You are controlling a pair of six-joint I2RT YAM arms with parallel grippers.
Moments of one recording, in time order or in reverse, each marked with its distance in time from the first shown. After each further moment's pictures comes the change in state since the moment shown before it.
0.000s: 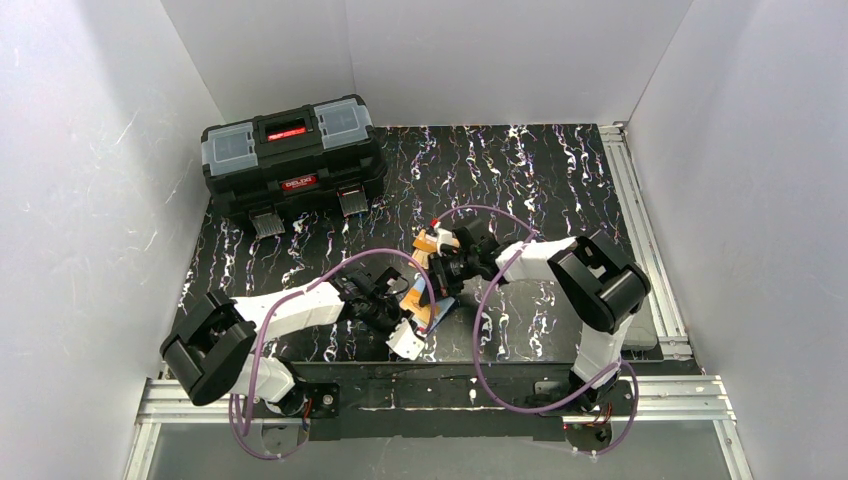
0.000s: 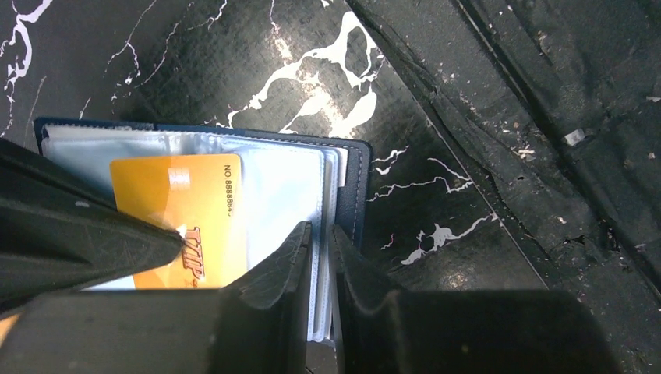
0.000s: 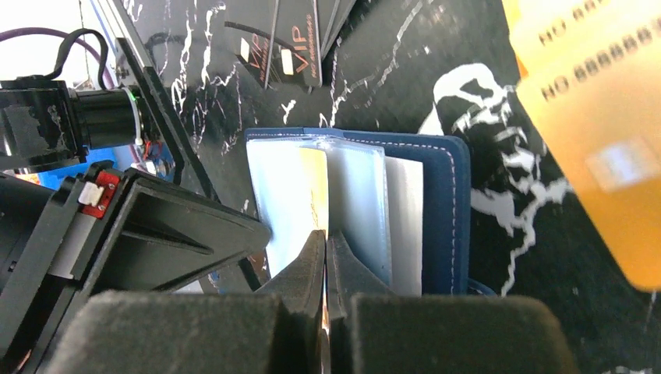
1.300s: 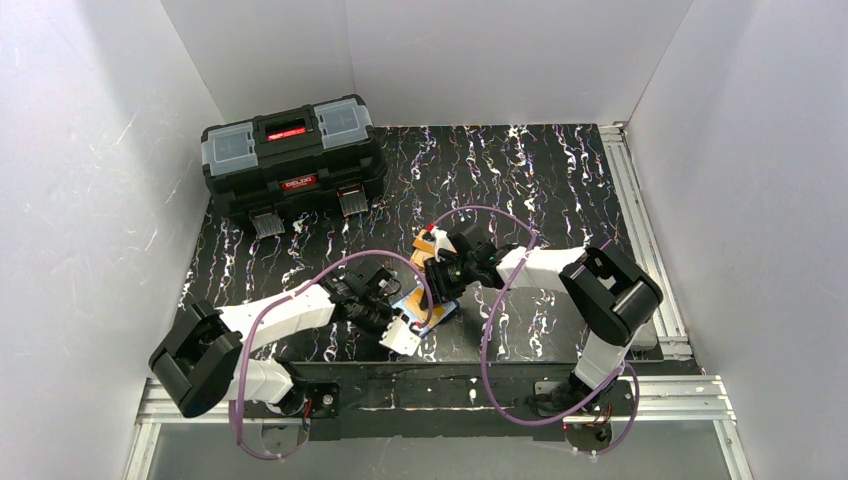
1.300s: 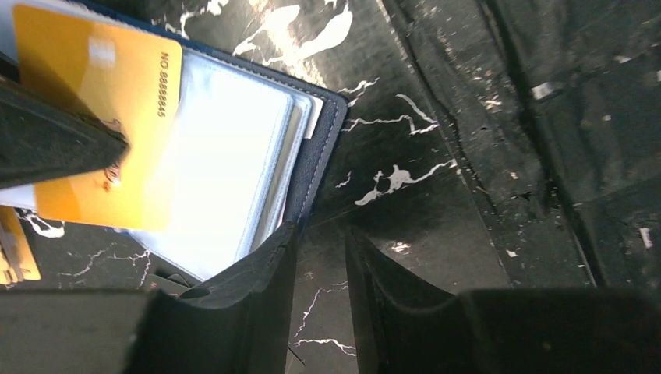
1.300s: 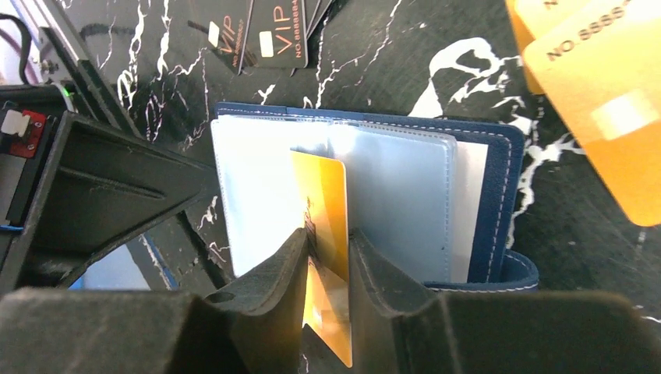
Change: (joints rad) left arm 0.023 -0.090 -0.016 -0.121 -0.100 -0.106; right arm 0.060 -0.066 0.004 -0.093 0.150 -0.075
